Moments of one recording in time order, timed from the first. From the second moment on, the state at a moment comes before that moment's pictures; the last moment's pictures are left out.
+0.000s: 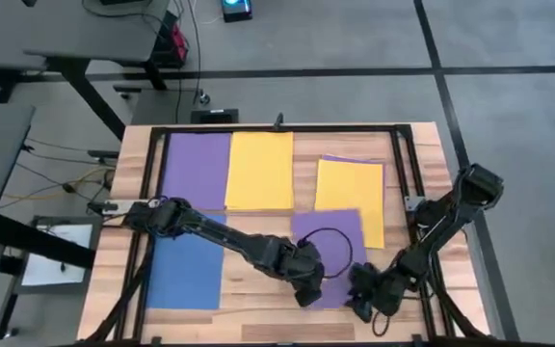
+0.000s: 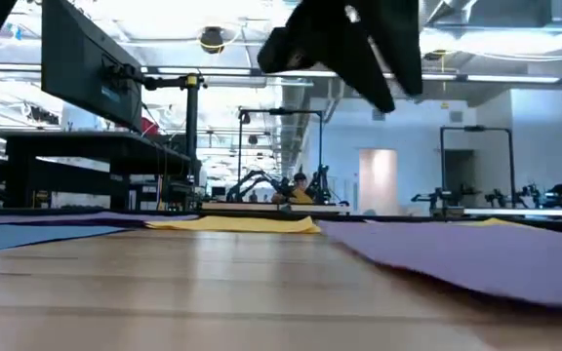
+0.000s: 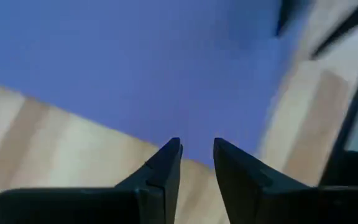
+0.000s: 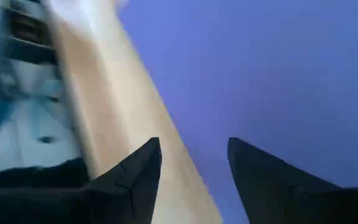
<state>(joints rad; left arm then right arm) -0.37 2.26 2.12 -0.95 -0.16 -0.80 0.87 1.53 0.69 -0.02 0.33 1.37</state>
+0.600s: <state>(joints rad) -0.36 2.24 1.70 -0.22 -0.08 -0.83 1.01 1.38 0.64 -0.63 0.32 2.23</state>
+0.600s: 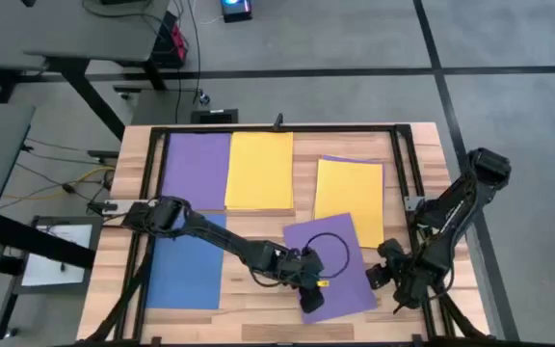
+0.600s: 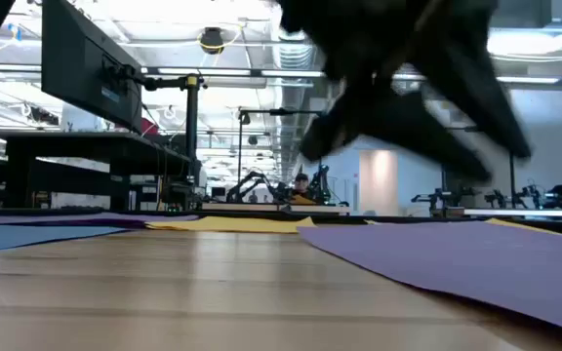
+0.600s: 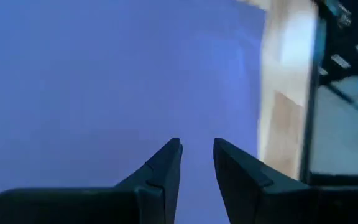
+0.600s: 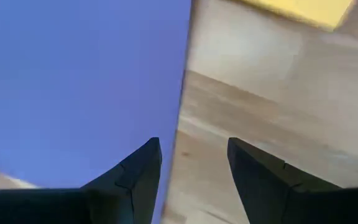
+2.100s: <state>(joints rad) -0.34 2.24 1.63 -0.31 -0.10 -0.67 1.00 1.43 0.39 0.13 0.41 1.73</state>
